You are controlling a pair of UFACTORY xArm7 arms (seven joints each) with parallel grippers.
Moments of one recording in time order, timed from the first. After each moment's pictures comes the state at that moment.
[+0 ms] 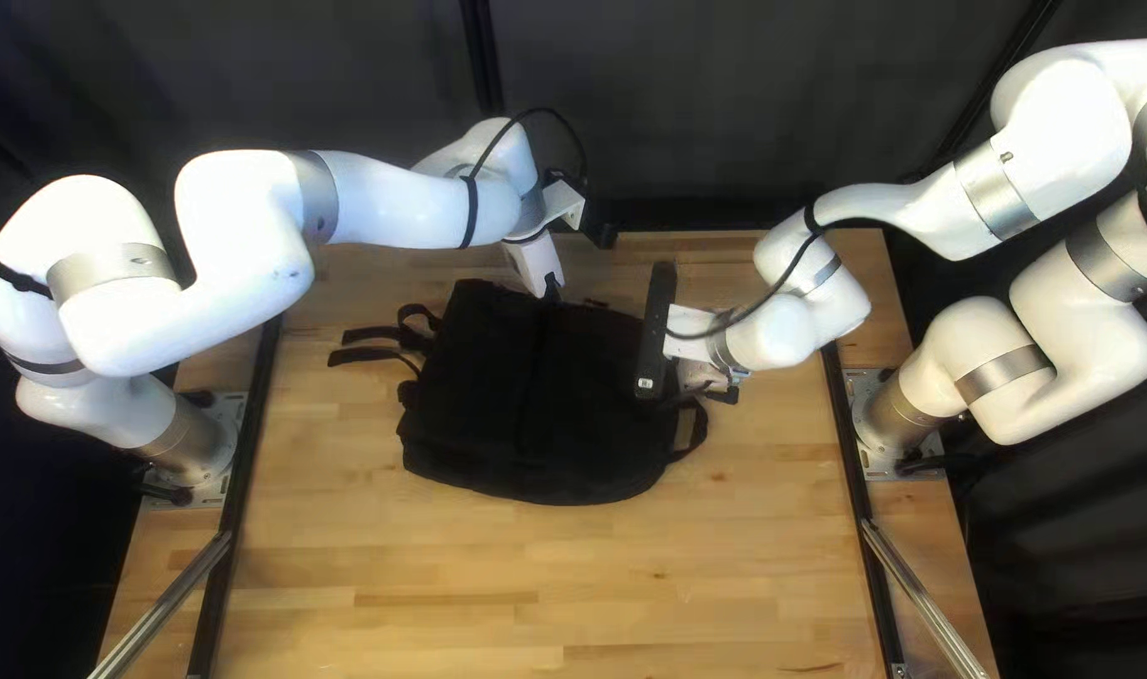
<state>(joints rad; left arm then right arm) -0.14 0.51 0.64 1.34 -0.71 0.98 0.30 0.35 -0.41 -0.44 0.30 -1.05 0.61 0.89</state>
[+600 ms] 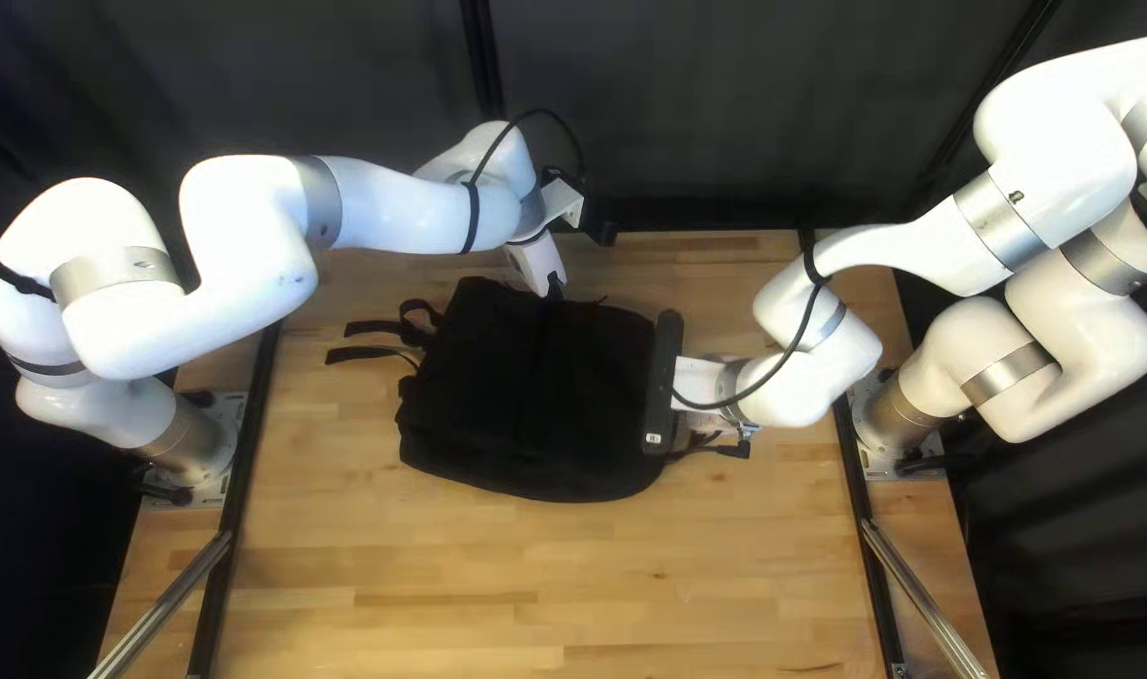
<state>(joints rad) -0.16 0.52 0.64 1.34 -0.73 0.93 0.28 0.48 -0.39 -0.32 0.33 -0.91 0.71 0.97</state>
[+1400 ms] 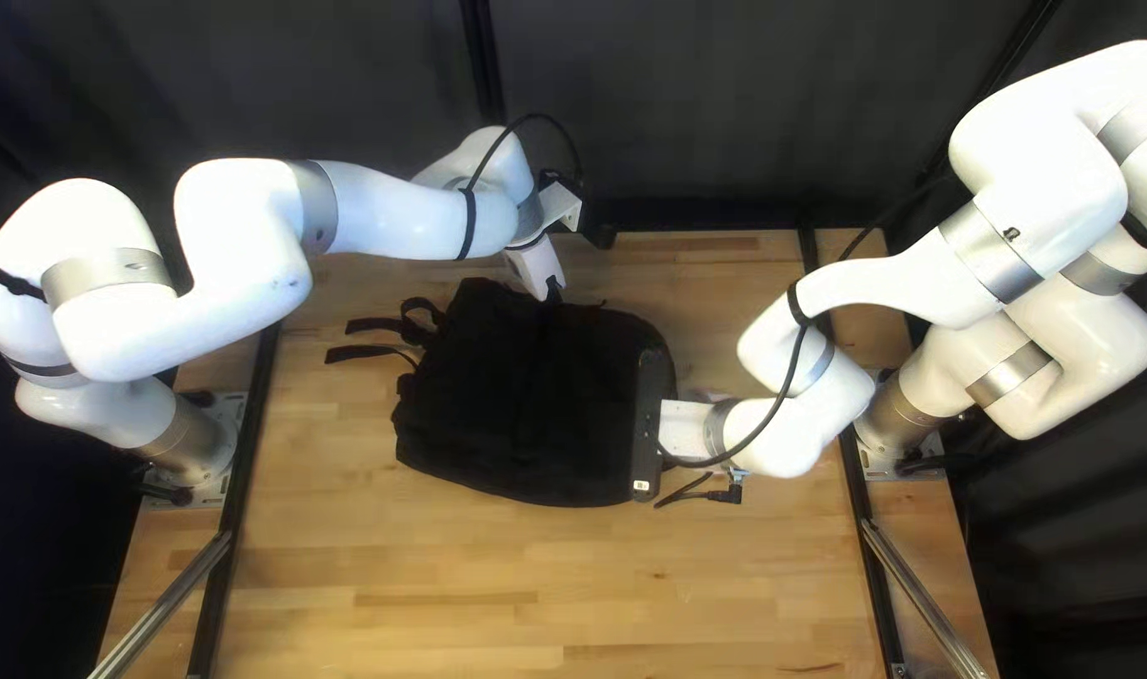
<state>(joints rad) -0.17 0.51 0.65 1.30 -0.73 0.90 0.27 0.58 -0.28 -0.24 0.46 -0.78 0.78 0.97</state>
